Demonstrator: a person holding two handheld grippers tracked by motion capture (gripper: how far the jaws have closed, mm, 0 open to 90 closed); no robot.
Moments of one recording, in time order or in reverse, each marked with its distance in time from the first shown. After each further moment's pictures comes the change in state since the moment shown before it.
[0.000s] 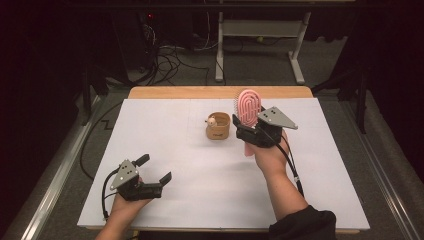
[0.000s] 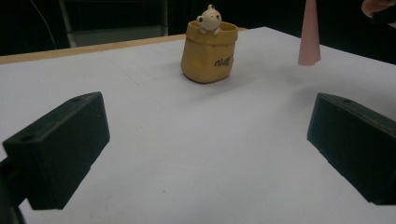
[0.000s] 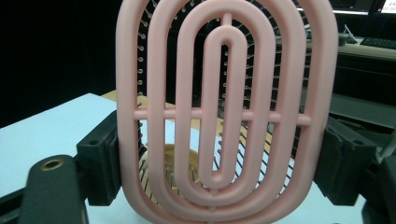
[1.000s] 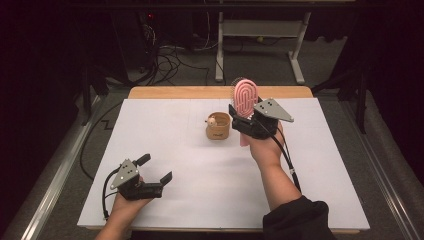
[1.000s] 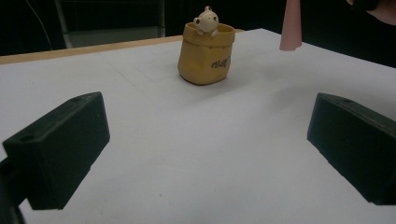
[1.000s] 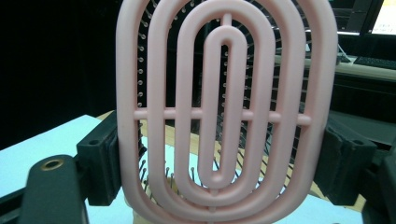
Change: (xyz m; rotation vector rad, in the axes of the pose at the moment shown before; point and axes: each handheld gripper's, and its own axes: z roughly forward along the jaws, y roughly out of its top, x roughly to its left) left arm 0.000 0.000 0.002 0.001 -0.016 0.004; right arm 0.003 0.017 0.014 -0.069 -0.011 -0.002
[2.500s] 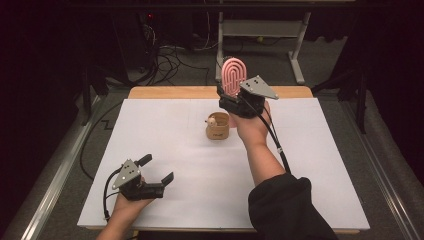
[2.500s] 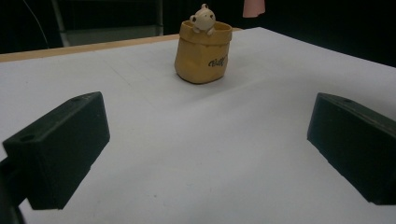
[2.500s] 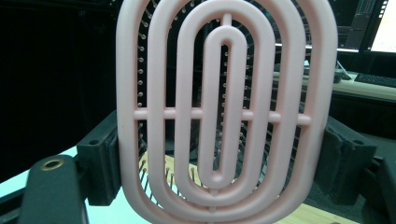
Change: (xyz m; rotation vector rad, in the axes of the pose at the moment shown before) left arm -0.001 -0.001 0.003 0.003 -0.007 -0.005; right arm 0.009 0.036 0.047 -0.047 -0.012 -0.003
